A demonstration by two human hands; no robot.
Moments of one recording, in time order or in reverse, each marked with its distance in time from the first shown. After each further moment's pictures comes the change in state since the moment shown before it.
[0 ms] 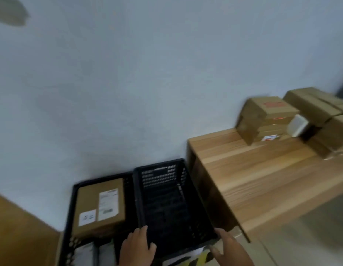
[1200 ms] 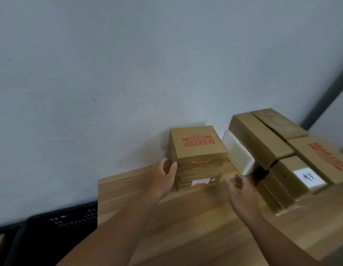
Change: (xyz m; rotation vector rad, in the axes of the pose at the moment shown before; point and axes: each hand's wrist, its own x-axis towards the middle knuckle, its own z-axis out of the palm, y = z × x) left_hand 0.321 0.621 -0.052 -0.469 0.458 0.124; right_hand 0.319 0.258 -0.495 0.485 0.547 -0.035
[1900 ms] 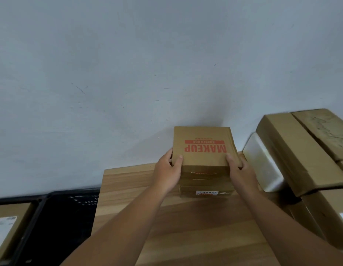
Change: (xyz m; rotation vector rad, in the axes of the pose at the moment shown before) left_hand 0.060 0.048 0.048 -0.271 0.083 -0.138; right_hand 0.151 -0.037 0.028 0.189 -0.217 -0.026
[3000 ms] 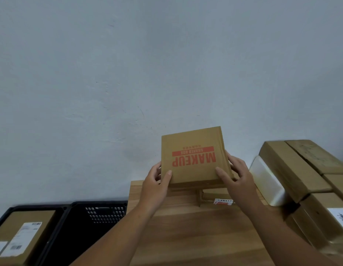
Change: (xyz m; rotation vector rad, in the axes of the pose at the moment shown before) left_hand -0.125 -0.034 -0.165 -0.255 0.138 0.130; right_hand -0.175 -0.093 0.027 0.157 -0.139 -0.586
